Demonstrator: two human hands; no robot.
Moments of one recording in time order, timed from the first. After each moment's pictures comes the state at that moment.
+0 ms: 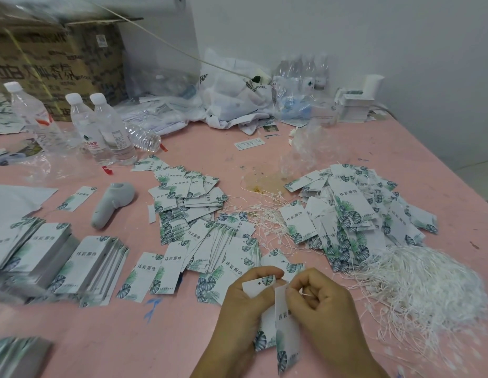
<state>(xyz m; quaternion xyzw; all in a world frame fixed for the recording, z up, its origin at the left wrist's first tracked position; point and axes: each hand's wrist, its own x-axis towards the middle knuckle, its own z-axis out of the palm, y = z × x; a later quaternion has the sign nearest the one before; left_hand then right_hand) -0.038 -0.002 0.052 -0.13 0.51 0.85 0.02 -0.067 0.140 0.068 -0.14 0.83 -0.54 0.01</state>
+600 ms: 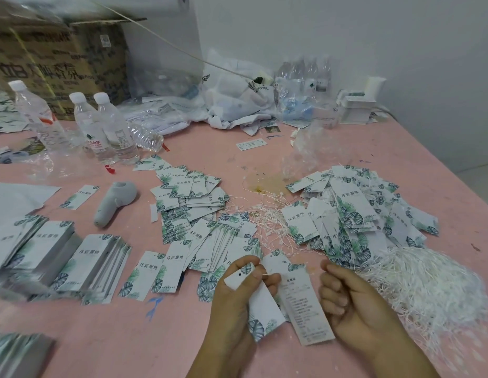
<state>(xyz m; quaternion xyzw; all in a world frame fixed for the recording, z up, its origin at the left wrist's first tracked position) -0.043 -0.010 0.051 -0.14 0.33 0.93 -0.05 -0.102 0.165 0.067 0.16 0.35 -0.88 0.26</state>
